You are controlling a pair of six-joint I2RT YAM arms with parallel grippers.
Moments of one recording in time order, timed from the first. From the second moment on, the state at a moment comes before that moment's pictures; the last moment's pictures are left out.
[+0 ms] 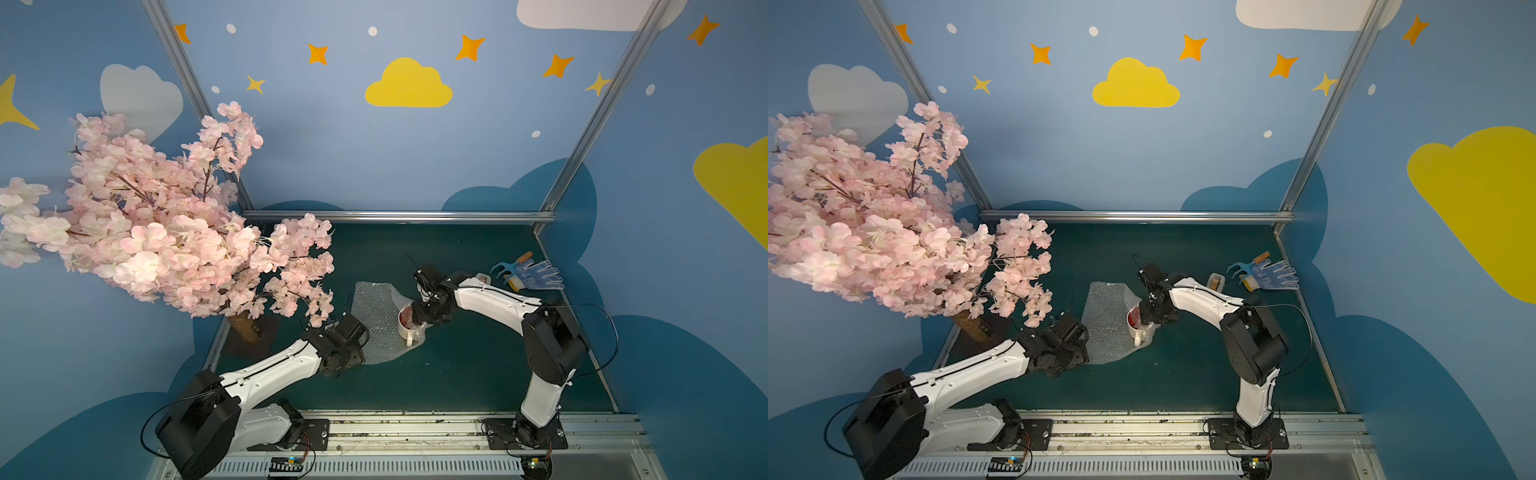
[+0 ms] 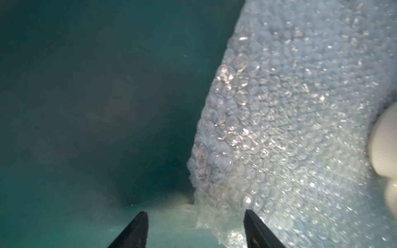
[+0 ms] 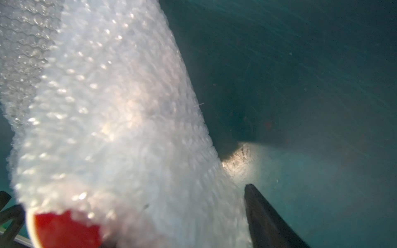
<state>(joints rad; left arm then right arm) -0.69 1.22 0.59 -0.66 -0.12 -1.03 0.72 1.83 1.29 -0.78 -0.08 0.50</state>
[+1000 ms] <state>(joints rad) -0.66 1.26 0.73 -0.55 0.00 -0.95 0.73 1.83 1.29 -0.77 -0.10 0.49</state>
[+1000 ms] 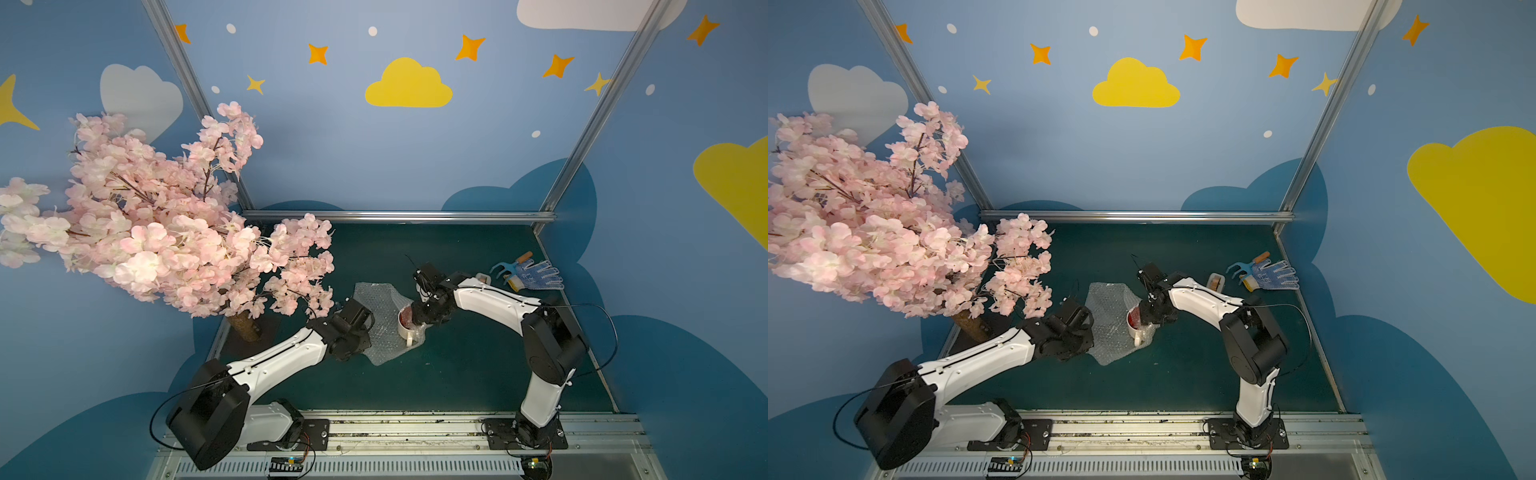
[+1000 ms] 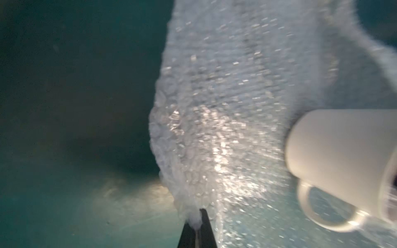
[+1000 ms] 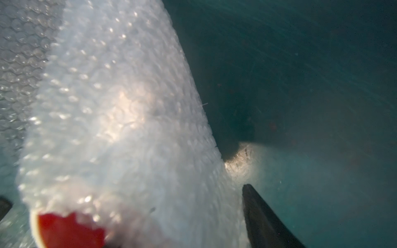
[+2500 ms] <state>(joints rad) -0.71 1.68 0.98 -0.10 0.20 -1.00 0.61 1.64 1.16 -0.62 -0.36 0.54</state>
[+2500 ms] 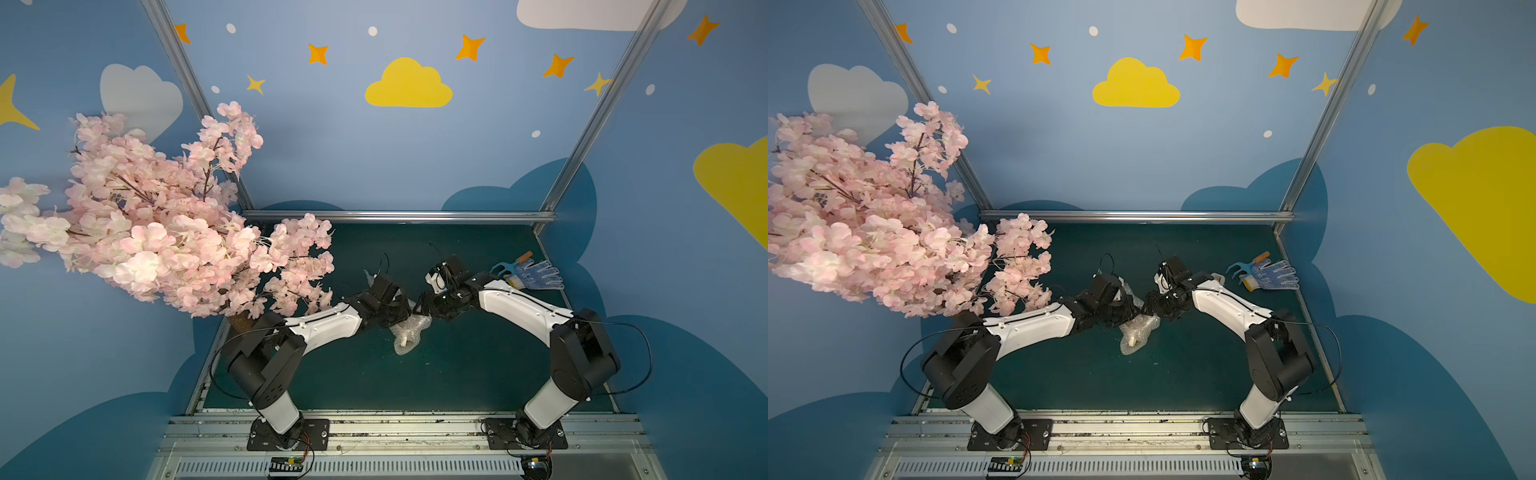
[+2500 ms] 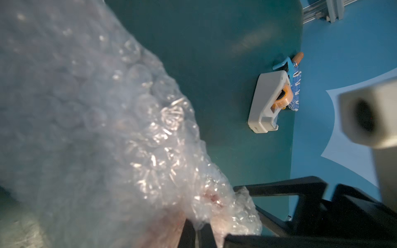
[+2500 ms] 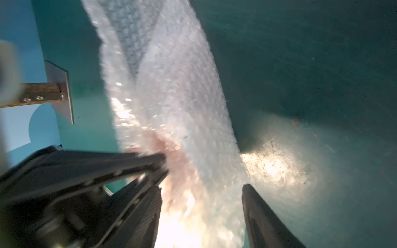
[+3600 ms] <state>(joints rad) -0.70 1.74 1.02 -0.15 0.23 -1.02 0.62 1.67 1.09 -0.56 -0.37 0.52</state>
